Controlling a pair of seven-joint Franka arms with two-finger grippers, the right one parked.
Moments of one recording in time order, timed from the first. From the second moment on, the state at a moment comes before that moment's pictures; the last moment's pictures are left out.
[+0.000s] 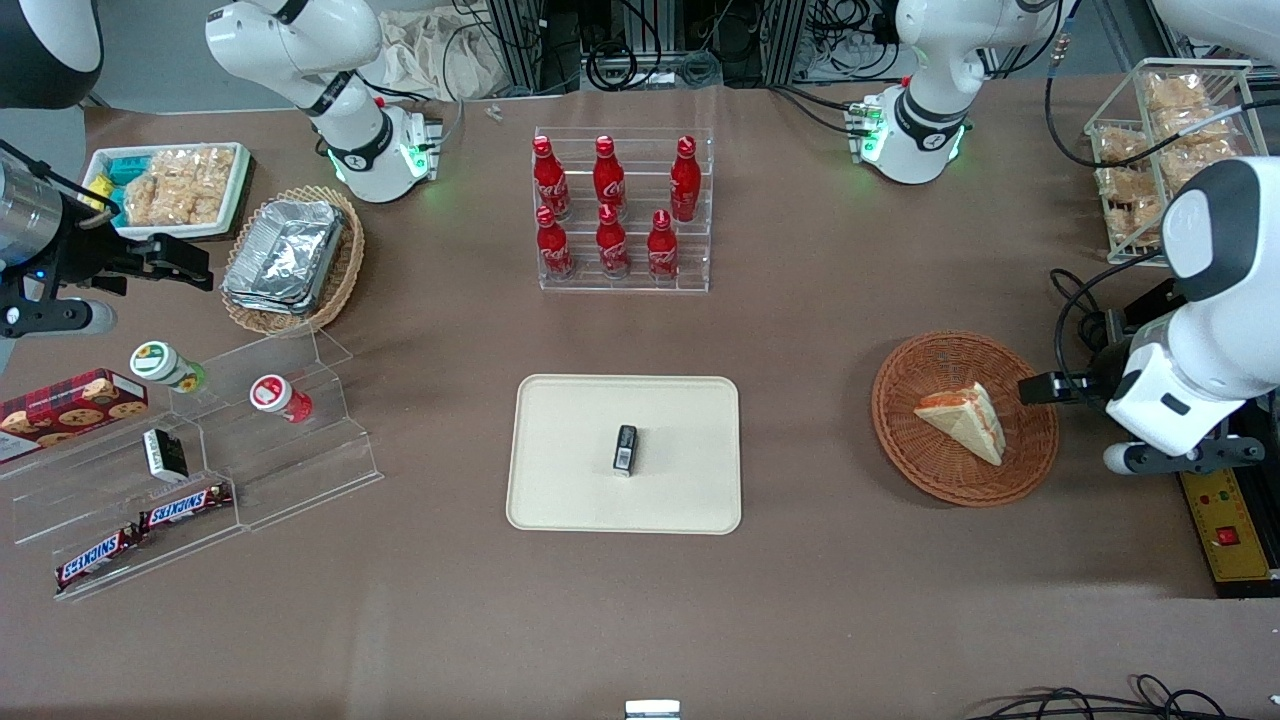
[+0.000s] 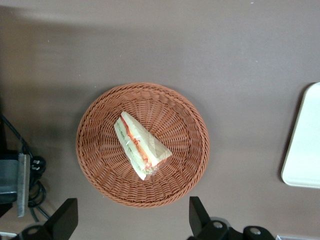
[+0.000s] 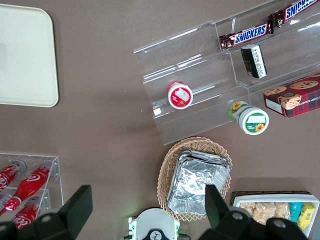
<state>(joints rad) 0.04 0.29 -0.11 -1.54 0.01 1.76 -0.16</state>
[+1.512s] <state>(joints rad) 0.04 0.31 -0.11 -1.95 0.06 2.19 -0.92</state>
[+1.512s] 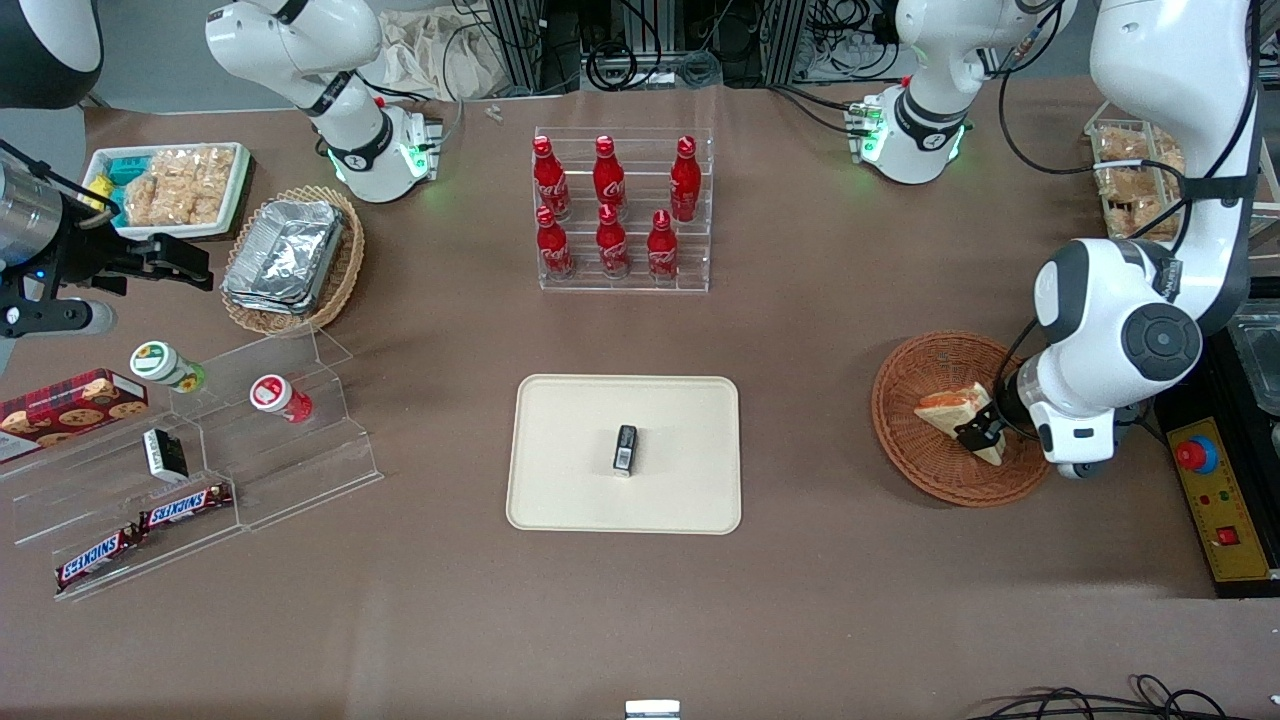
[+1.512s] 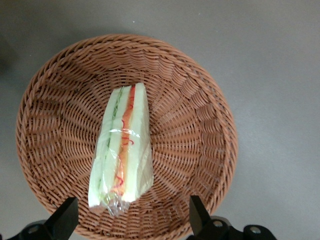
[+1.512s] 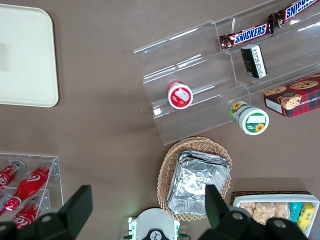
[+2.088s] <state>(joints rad) 0.04 0.31 -0.10 -2.05 0.08 2.26 -0.93</state>
